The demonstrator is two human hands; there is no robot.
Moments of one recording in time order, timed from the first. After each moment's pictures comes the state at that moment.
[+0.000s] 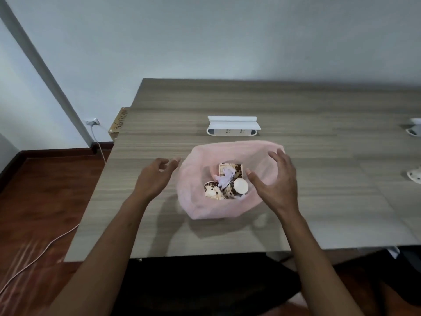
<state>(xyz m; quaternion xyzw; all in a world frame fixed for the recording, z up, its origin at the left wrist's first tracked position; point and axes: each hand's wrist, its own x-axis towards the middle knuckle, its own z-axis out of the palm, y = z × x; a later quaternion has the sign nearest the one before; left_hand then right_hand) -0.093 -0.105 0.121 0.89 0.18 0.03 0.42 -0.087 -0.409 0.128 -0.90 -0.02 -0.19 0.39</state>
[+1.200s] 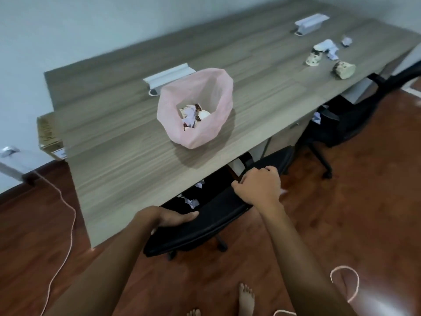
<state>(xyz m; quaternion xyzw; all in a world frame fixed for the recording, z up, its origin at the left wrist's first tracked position) -0.275 -0.071 0.050 0.77 -0.02 -0.63 0.08 -0.353 -0.308 0.087 -0.97 0.22 0.11 0.00</state>
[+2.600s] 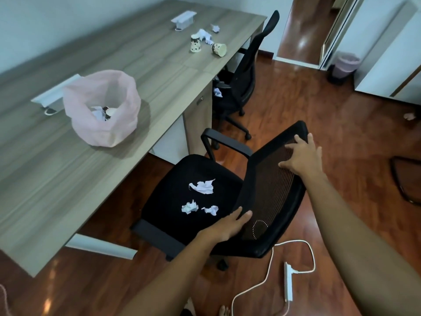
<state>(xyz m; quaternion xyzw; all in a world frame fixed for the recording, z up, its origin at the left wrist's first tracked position) -0.572 -0.202 0.012 0.70 -0.32 -0.60 0.22 -0.677 -0.443 0.096 -0.84 0.54 0.02 0.07</state>
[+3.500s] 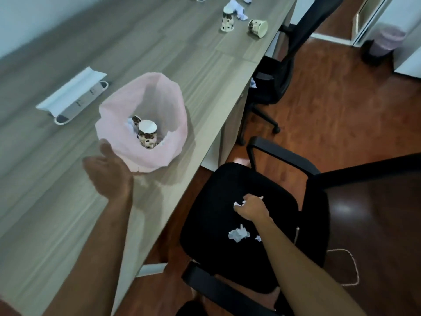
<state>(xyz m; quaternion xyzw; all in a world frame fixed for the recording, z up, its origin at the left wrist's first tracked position) -0.106 -0.168 0.079 0.88 0.11 0.04 0.47 -0.368 -0.327 -0.088 -0.72 0.56 0.17 0.38</state>
